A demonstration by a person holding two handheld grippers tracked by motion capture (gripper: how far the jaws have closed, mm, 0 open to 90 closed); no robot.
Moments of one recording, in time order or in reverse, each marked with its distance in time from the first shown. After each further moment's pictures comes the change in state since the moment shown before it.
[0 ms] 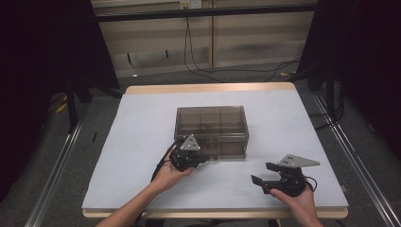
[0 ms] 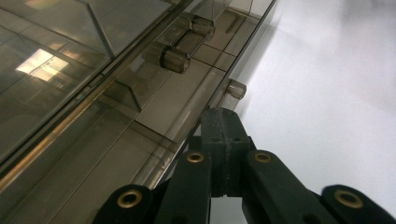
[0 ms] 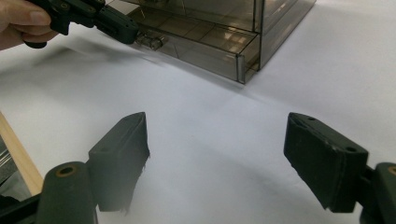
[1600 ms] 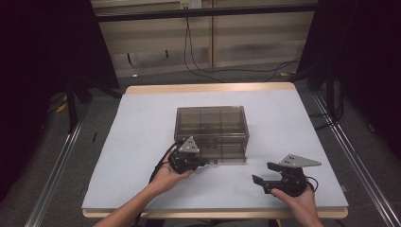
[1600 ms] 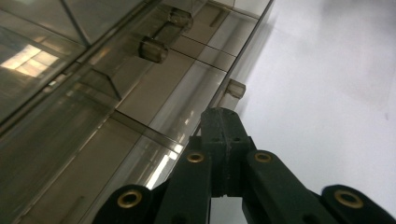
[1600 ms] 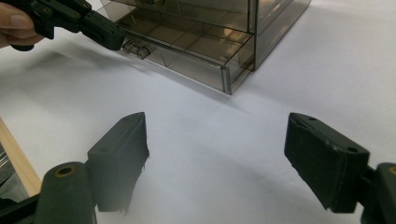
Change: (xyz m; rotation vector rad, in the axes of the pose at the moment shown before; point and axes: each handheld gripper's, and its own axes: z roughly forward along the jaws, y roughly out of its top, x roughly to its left) left arm -0.006 -0.002 -0.005 0.016 -0.040 0.008; right arm -0.002 0.000 -0.002 -0.006 -0.007 0.004
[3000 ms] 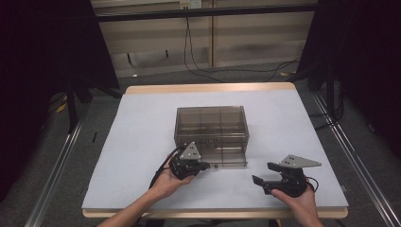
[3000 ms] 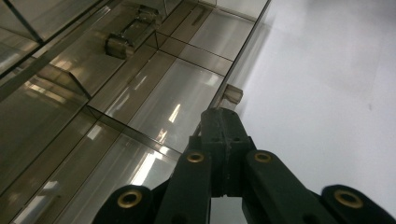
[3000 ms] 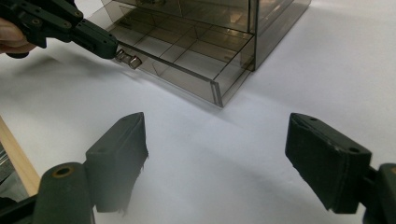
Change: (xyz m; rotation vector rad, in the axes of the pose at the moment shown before) left arm -0.016 -0.005 -0.002 -0.003 0.020 0.043; right arm 0.001 0.000 -0.001 0.000 -0.004 -0.007
